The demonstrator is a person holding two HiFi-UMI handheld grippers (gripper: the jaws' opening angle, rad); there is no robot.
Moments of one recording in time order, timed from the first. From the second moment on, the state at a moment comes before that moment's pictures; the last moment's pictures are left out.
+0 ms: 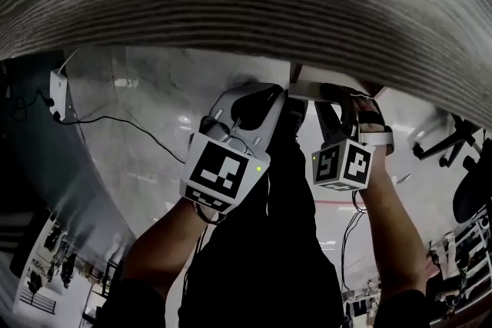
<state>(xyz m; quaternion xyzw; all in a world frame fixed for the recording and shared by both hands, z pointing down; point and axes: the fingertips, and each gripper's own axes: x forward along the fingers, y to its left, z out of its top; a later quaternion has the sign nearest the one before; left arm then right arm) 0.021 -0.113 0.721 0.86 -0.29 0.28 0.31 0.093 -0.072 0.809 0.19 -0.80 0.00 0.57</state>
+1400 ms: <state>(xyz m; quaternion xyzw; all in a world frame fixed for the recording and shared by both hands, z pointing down) 0.020 -0.121 0.675 0.86 -0.29 0.27 0.30 0.099 -0.165 0.683 0.29 -0.81 -0.02 0.50</state>
